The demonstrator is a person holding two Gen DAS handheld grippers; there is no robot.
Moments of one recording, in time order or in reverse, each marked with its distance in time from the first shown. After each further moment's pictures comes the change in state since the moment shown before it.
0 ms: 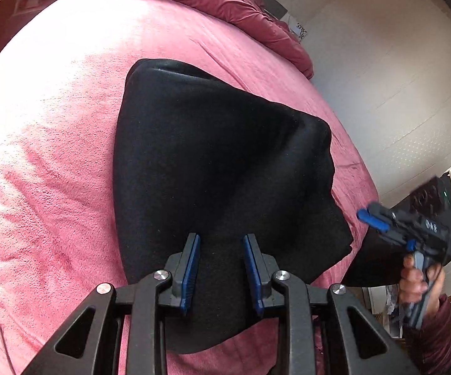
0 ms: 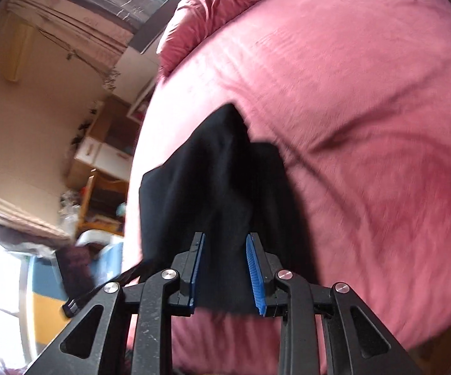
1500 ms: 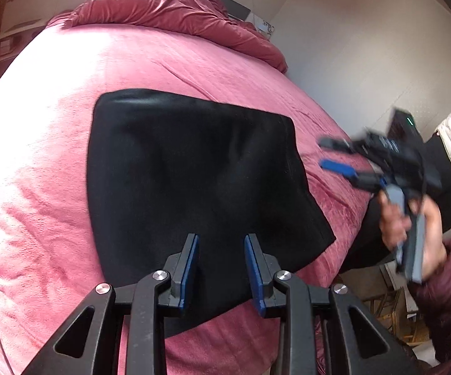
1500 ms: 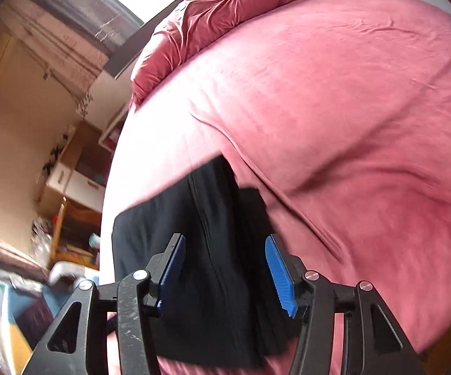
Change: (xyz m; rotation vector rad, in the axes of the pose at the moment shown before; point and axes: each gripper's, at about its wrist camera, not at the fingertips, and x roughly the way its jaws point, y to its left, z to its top) left arm -0.018 -0.029 -0.026 0.204 -0.037 0.018; right arm 0.039 0.011 0.074 0.056 -0.152 -0.190
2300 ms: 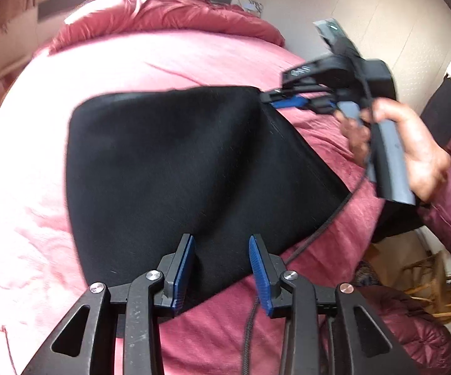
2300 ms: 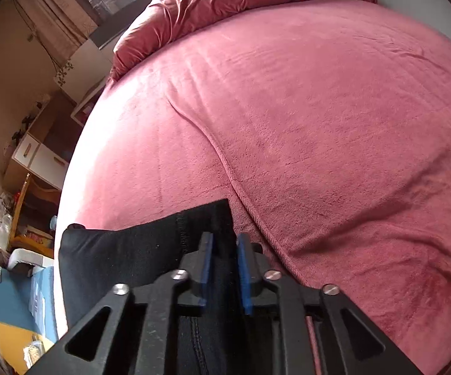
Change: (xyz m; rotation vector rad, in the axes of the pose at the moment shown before) left arm 0.024 -0.051 -0.009 0.166 0.031 0.183; right arm 0.049 0.009 0.027 -0.155 0.050 -0.143
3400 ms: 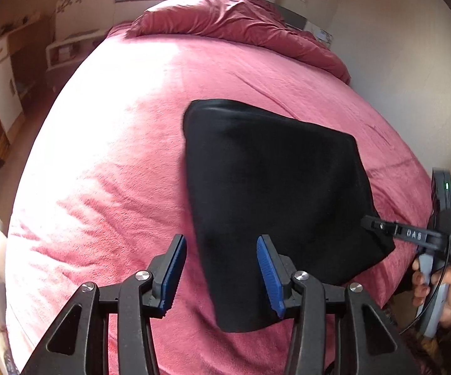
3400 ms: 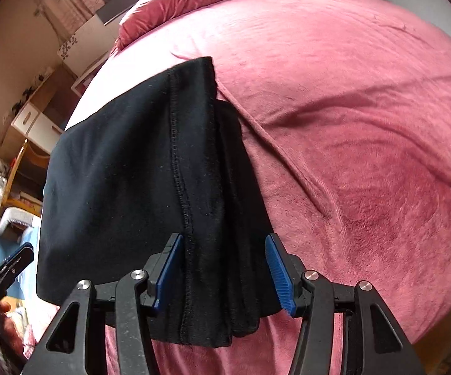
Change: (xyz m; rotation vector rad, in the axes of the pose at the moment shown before) left arm -0.027 0.092 -0.007 -0.289 -0.057 0.147; right arm -0.017 -0.023 -0.109 -0.052 0.071 -0.045
